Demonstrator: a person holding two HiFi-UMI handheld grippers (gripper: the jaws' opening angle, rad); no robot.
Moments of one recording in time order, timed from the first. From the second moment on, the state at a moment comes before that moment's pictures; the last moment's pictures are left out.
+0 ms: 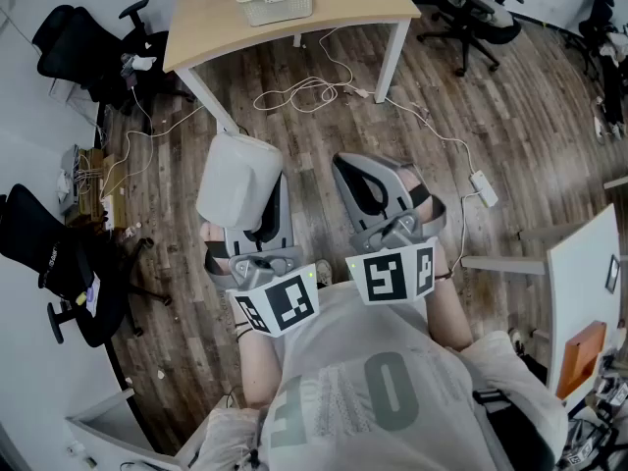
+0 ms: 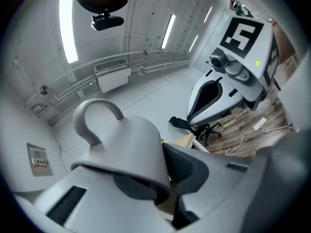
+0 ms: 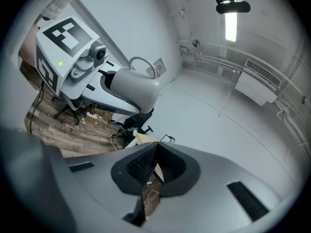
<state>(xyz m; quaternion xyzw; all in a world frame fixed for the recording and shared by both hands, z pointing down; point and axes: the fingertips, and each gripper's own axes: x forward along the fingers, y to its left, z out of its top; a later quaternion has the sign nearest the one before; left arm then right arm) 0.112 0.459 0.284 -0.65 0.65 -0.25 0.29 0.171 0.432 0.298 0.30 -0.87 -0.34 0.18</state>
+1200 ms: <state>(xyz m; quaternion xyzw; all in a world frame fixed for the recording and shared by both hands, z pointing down) 0.042 0.463 0.290 -0.67 0.64 -0.22 0.29 0.108 0.444 0.316 0.30 -0.88 -0.32 0.20</state>
